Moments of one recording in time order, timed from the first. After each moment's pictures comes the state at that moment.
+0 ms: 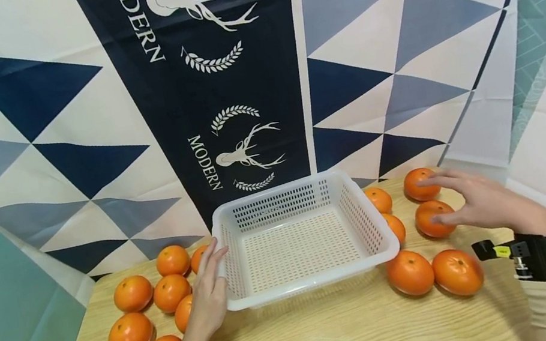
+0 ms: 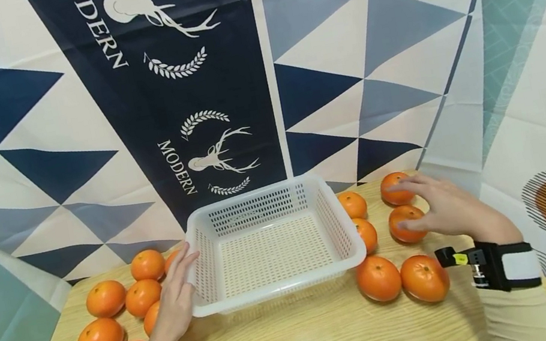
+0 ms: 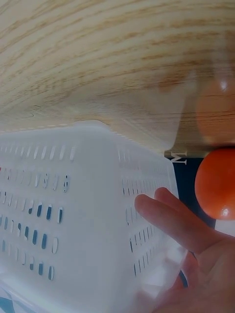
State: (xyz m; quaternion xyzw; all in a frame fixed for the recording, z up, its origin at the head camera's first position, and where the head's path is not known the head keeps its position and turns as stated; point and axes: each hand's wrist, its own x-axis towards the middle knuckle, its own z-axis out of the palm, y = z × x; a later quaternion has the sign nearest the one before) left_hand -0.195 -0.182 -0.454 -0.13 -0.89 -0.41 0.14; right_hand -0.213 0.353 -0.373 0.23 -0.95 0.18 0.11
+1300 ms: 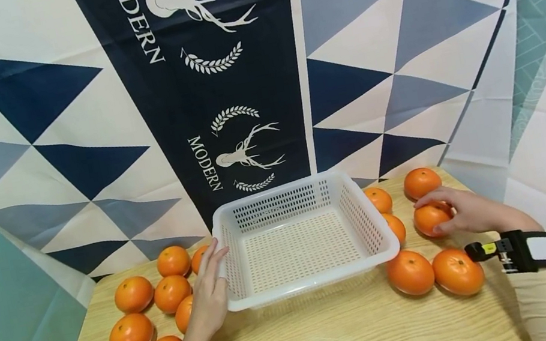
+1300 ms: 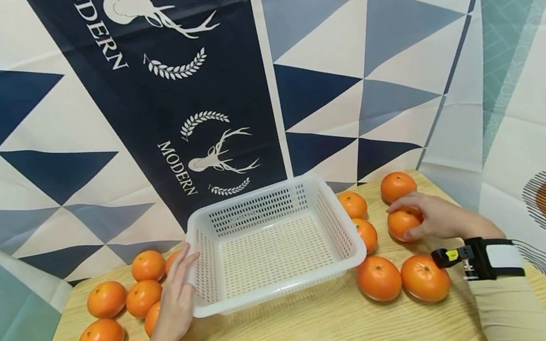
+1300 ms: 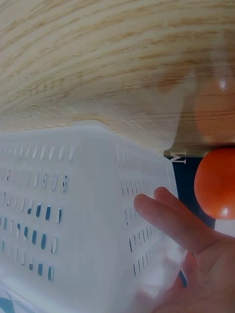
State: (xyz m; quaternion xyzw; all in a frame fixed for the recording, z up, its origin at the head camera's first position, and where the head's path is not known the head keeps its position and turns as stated) left_hand -0.196 -0.181 -0.454 -0.13 -0.89 -0.41 0.14; right_hand -0.239 0.370 -0.423 0.25 -0.94 0.24 0.03
